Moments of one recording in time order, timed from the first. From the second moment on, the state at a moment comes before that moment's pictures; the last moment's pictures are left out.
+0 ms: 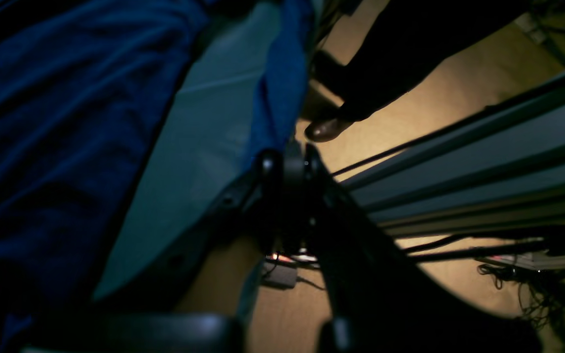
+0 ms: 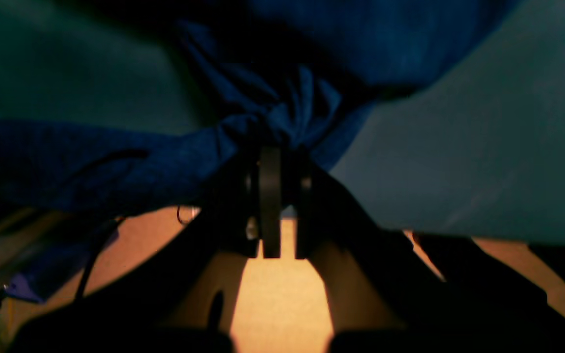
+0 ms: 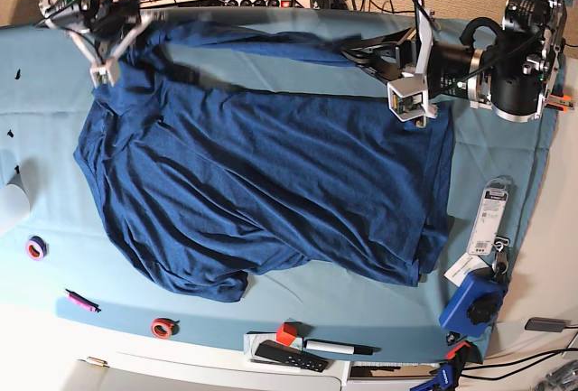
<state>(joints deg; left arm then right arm) 7.3 -33.6 8.9 120.6 -77.8 -43.3 74.5 -29.8 9.5 32.2 119.0 25.3 27.1 -77.8</state>
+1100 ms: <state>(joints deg) 7.3 -33.6 8.9 120.6 -77.7 -43.3 74.5 -36.4 9.6 32.3 119.0 61.9 39.5 -78.0</state>
